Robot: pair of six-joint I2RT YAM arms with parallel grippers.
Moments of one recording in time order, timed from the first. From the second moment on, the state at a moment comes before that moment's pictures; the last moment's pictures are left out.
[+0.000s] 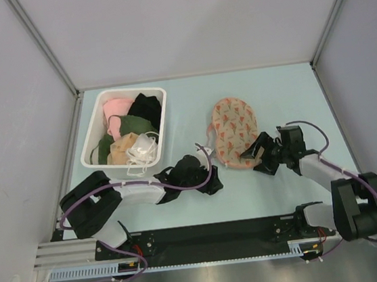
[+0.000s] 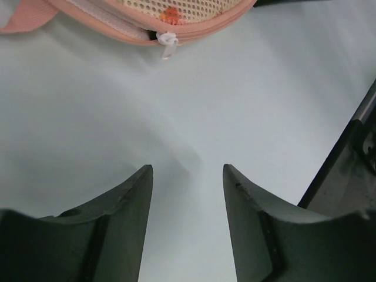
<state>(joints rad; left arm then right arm) -0.99 1.57 0.62 0.33 0.13 -0.46 0.11 1.27 0.49 -0.08 -0.52 0.84</state>
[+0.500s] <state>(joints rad) -0.99 1.77 0.83 0.36 0.04 -0.46 0.17 1.02 0.30 -0.07 -0.39 1.11</state>
